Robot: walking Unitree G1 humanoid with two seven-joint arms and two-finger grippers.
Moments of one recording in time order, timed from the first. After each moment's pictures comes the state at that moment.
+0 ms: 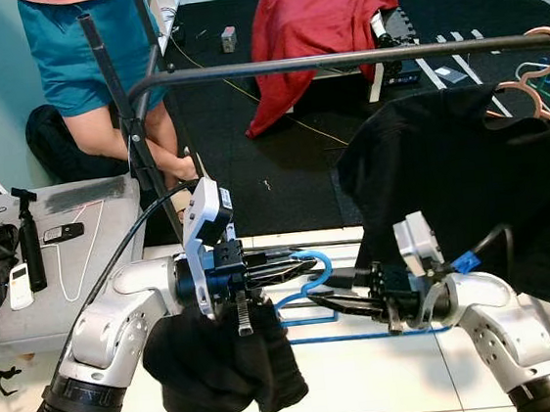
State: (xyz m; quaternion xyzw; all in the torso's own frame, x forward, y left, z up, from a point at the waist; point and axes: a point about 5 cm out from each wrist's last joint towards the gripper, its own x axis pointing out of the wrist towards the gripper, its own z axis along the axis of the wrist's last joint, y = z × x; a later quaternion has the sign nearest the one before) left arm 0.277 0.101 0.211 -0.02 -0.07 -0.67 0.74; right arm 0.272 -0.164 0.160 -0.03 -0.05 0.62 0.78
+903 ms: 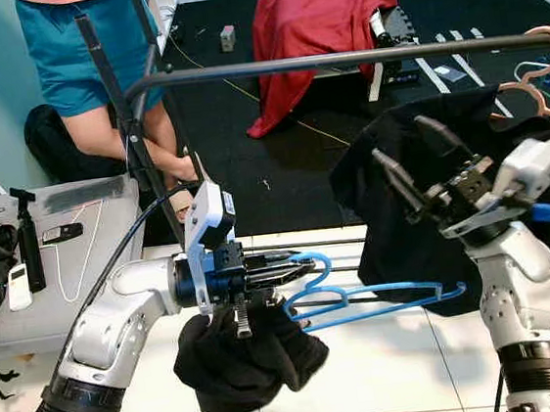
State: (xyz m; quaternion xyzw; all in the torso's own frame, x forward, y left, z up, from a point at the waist) left arm 0.279 0.102 0.207 0.03 -0.07 -0.66 0.74; right arm 0.298 -0.205 0.219 -0.01 -0.33 0.31 0.89
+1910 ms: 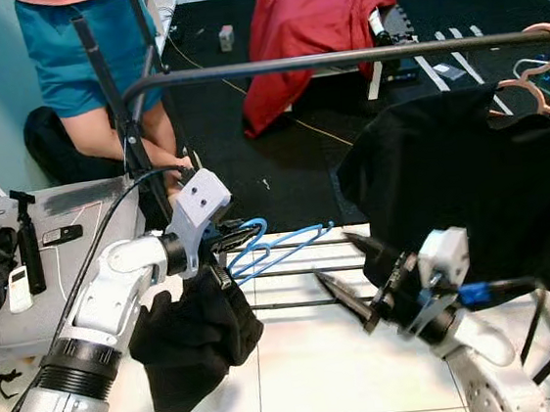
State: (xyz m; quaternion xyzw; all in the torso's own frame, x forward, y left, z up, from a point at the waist) left arm 0.333 0.133 0.198 0.17 -0.02 -0.47 0.86; right arm 0.247 -0.154 0.131 0.03 -0.10 0.40 0.91
